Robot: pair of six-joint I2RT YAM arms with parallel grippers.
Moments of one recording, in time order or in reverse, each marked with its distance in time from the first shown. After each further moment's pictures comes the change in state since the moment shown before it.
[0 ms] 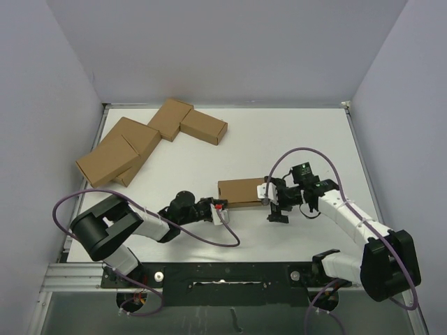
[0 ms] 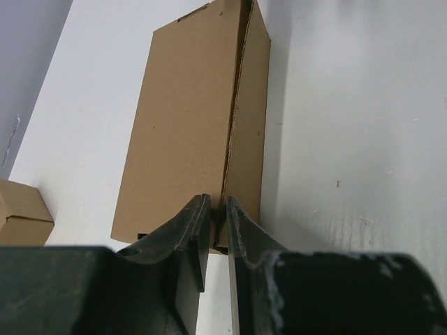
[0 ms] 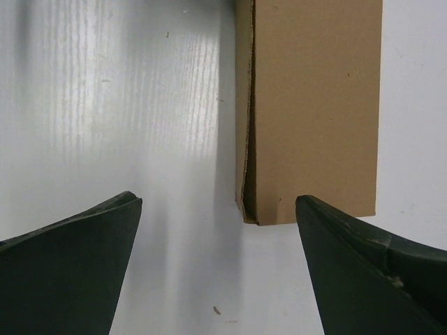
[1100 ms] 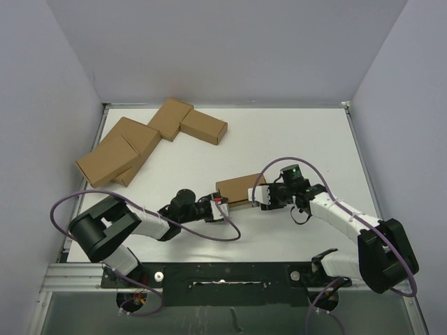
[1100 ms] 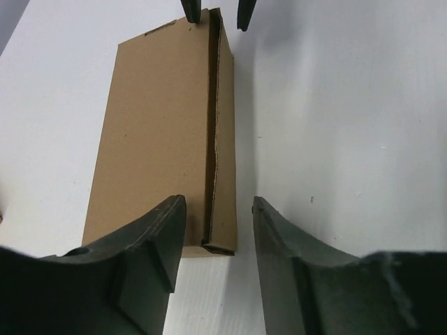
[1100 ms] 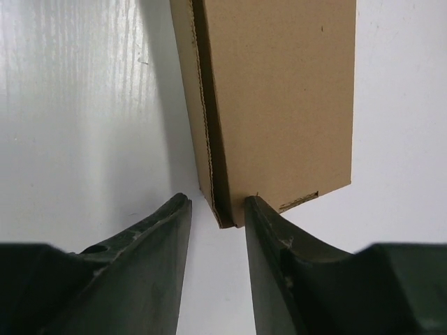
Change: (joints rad) left arm 0.006 0.000 0.021 -0.026 0.042 -0.133; right arm 0.110 0.065 -0.089 0.332 0.309 -0.019
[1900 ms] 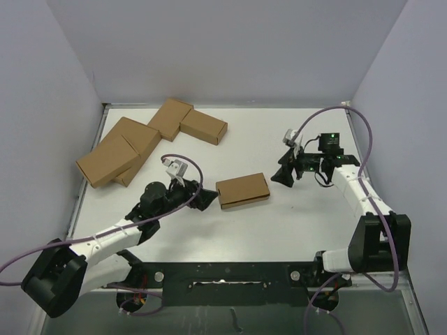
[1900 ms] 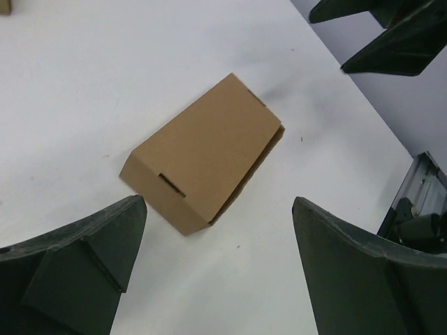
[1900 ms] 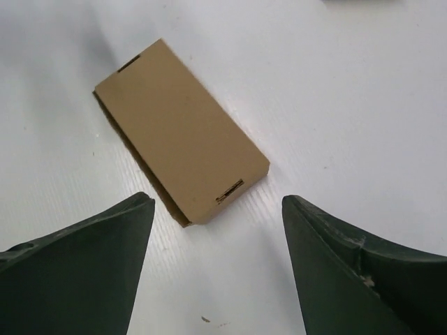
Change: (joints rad) left arm 0.161 -0.518 -0.002 -0.356 -0.161 -0.998; right arm -0.361 0.060 0.314 -0.214 -0.512 0.473
